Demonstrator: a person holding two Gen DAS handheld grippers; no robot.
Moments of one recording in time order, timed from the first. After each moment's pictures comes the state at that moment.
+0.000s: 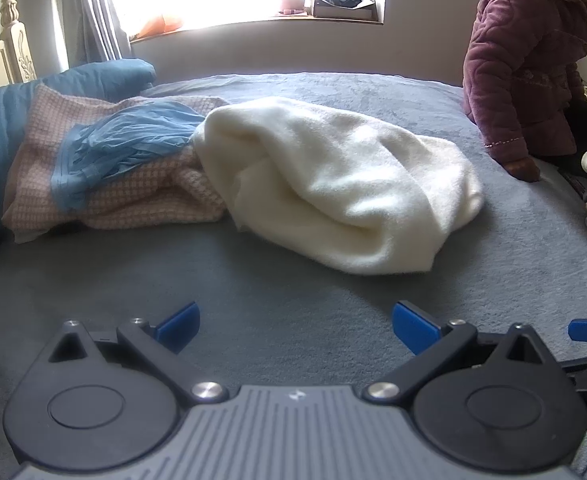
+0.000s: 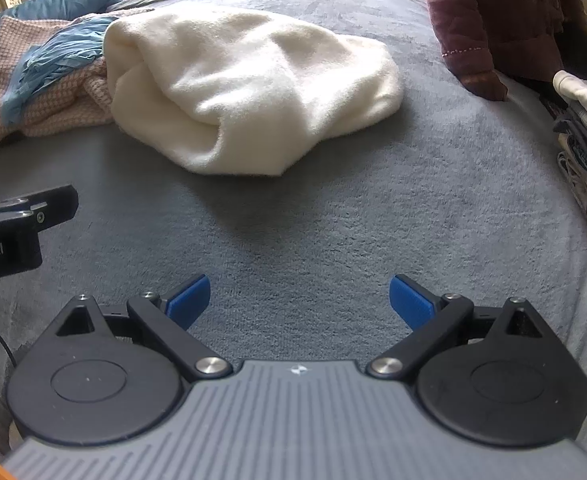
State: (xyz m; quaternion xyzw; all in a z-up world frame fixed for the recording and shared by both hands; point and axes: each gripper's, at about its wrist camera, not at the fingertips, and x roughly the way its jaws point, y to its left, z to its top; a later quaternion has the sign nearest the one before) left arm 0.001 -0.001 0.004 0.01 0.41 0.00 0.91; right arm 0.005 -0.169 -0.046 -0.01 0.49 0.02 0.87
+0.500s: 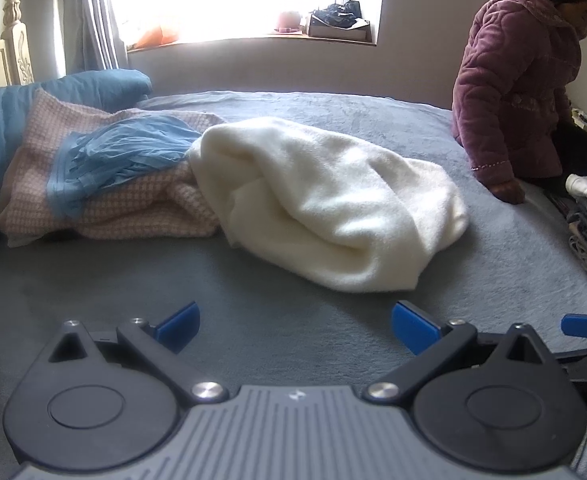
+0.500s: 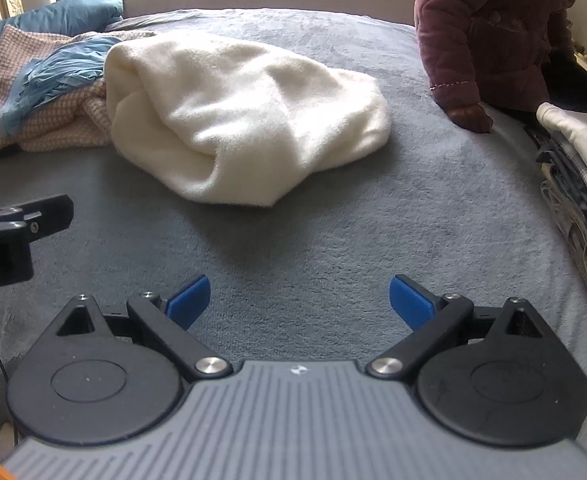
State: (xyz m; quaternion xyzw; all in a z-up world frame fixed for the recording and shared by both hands) left arm -0.010 0.004 0.012 -0.01 0.38 -0.01 0.92; right arm -0.003 -0.167 -0.033 -0.03 0.45 0.01 0.89
